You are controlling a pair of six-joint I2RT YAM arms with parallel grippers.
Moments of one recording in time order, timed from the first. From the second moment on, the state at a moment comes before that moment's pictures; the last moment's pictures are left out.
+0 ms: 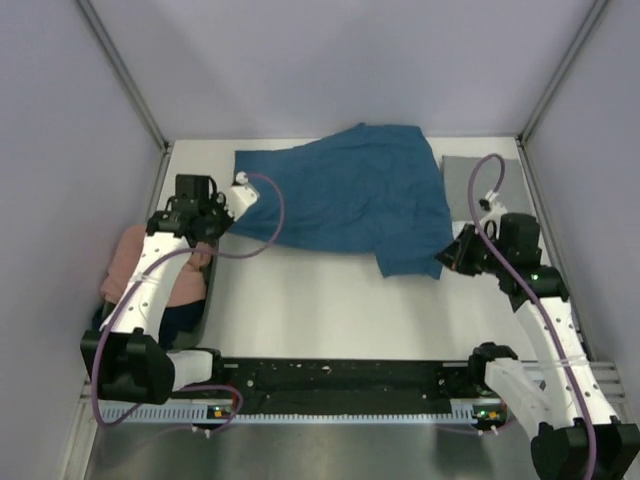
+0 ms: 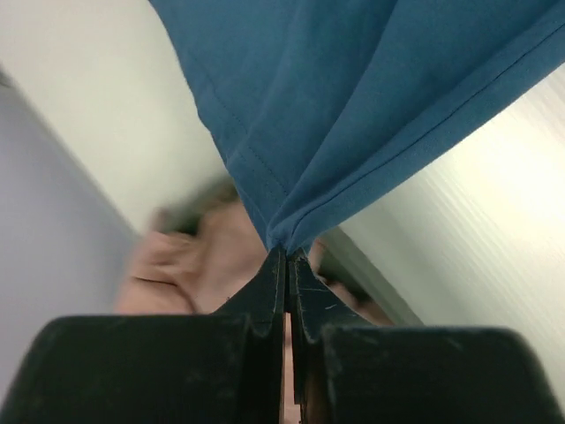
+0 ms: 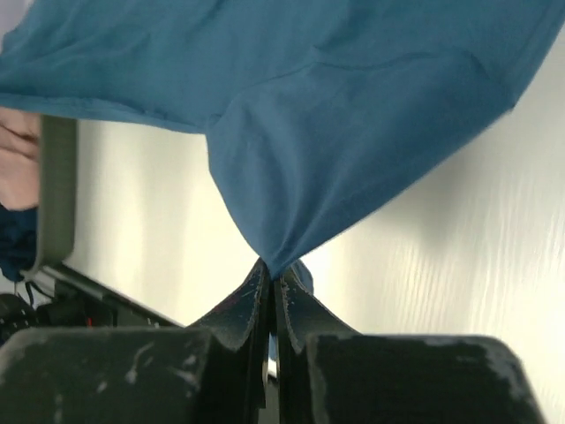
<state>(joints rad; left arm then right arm) -0.07 1.25 1.17 -0.71 0.09 0.78 0.05 0.83 0.84 -0.62 -0.45 0.39</state>
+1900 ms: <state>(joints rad) -0.07 1.53 1.08 -0.56 -0.20 0.58 0.02 1.84 1.33 -0.44 -0.24 0.17</state>
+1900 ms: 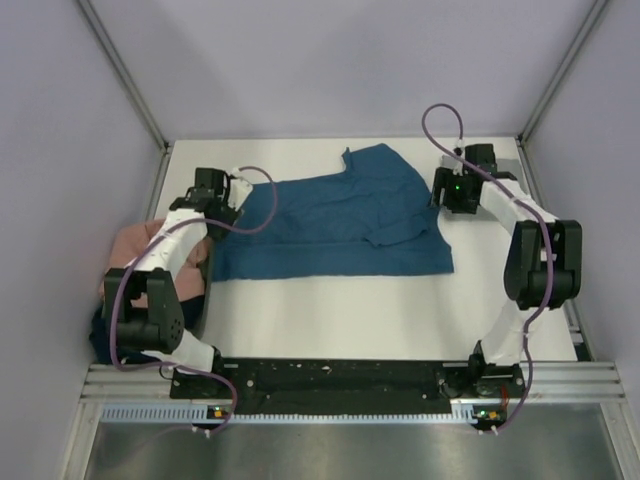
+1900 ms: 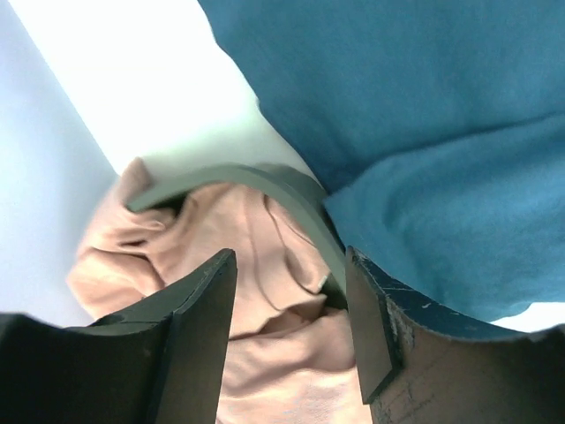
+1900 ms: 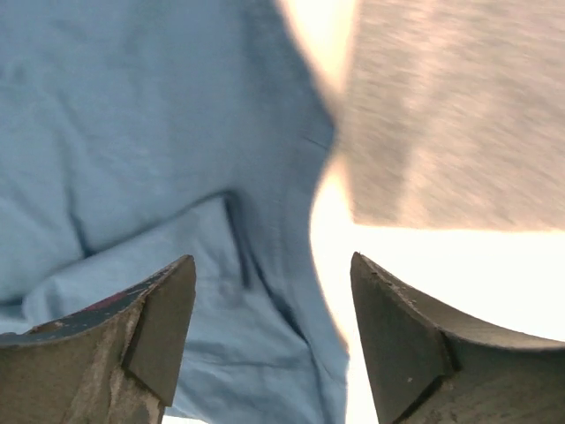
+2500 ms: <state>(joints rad) -0.22 1.37 0.96 -0.70 0.10 0.80 -0.03 1.56 0.85 -0.53 -0.21 0.31</state>
